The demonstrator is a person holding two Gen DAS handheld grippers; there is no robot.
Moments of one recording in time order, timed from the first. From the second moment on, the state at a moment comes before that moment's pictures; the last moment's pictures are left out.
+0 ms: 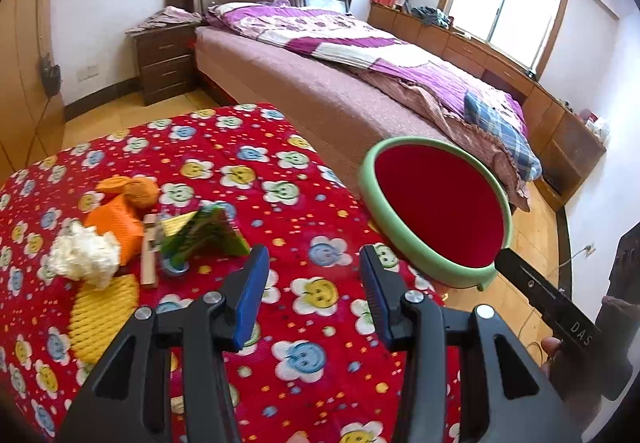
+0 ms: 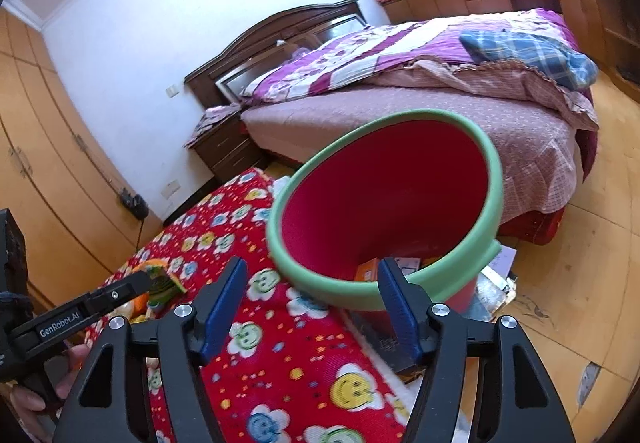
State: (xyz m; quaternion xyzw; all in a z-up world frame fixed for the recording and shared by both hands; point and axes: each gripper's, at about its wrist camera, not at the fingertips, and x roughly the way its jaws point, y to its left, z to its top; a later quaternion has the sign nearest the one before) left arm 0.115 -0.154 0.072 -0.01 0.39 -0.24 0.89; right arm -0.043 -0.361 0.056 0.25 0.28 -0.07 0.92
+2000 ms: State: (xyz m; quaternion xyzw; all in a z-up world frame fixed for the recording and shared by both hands) left arm 0.200 0.001 0.004 -0.10 0.45 -0.09 0.88; right arm 0.038 -0.251 0.045 0.18 0.34 0.00 0.92
